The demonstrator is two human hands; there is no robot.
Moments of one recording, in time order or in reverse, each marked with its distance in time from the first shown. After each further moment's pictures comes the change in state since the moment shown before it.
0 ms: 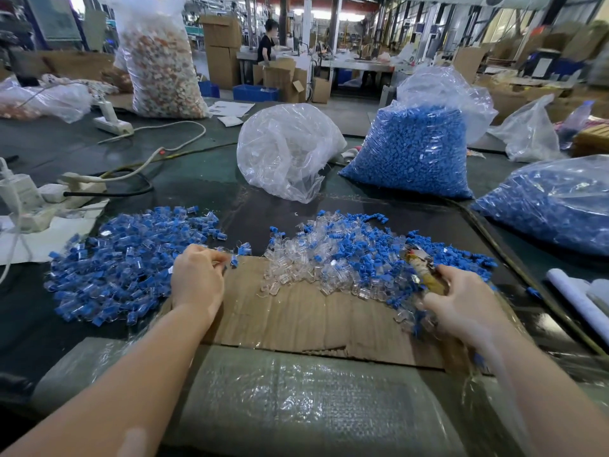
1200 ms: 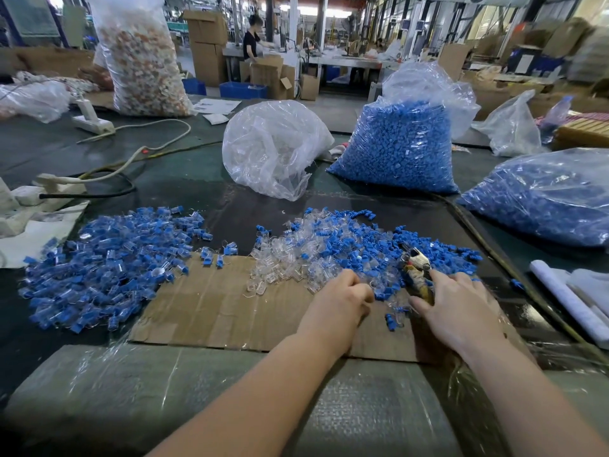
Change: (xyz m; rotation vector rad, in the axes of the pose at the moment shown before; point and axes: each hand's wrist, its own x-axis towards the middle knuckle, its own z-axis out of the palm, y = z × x) left_hand -0.098 0.117 0.065 -0.174 -0.519 0.735; right_hand -0.005 0.010 0.006 -0.365 0.032 0.075
